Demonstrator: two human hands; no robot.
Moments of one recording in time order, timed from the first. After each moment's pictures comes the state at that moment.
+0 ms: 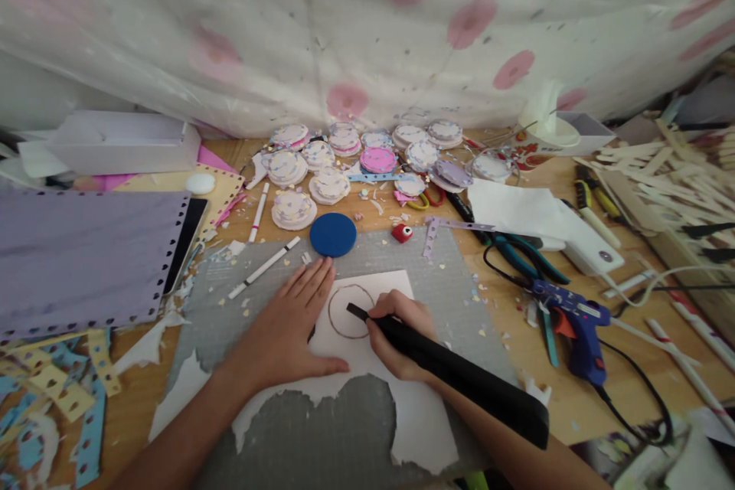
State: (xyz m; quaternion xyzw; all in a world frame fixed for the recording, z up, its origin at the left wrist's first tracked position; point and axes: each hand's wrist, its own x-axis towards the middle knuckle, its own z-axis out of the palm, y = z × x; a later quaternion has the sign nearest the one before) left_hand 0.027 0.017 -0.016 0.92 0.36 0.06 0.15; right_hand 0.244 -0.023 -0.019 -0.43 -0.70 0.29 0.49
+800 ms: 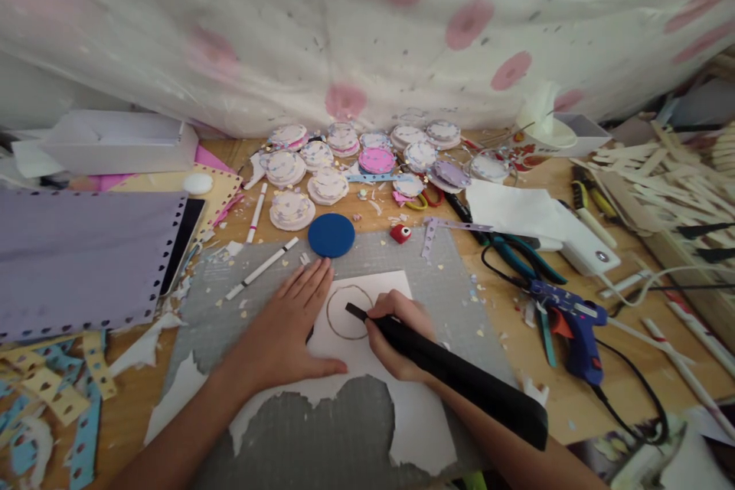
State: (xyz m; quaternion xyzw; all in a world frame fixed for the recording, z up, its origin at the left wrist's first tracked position) left_hand 0.028 0.018 -0.015 0.92 0.36 0.05 0.14; right_hand 0.245 -0.023 -0.020 -0.43 -0.70 0.30 0.49
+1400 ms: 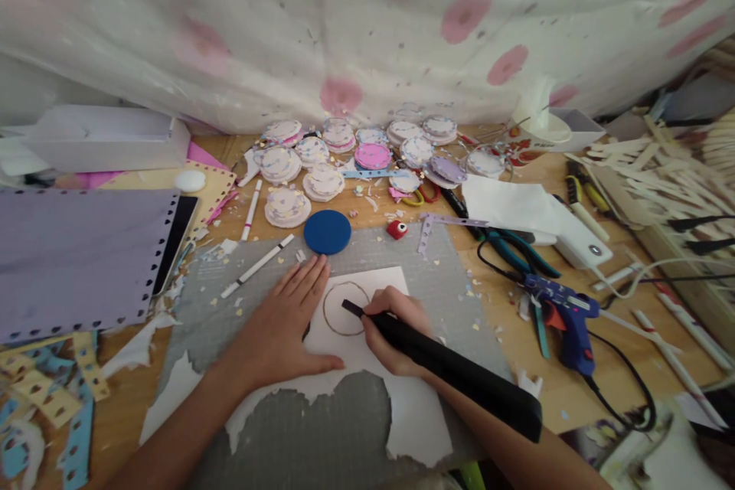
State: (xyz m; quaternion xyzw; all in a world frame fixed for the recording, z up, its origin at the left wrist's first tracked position) left_hand 0.028 0.018 -0.016 0.92 0.36 0.06 0.15; right_hand 0.246 -0.022 -0.021 -0.43 -0.69 0.30 0.49
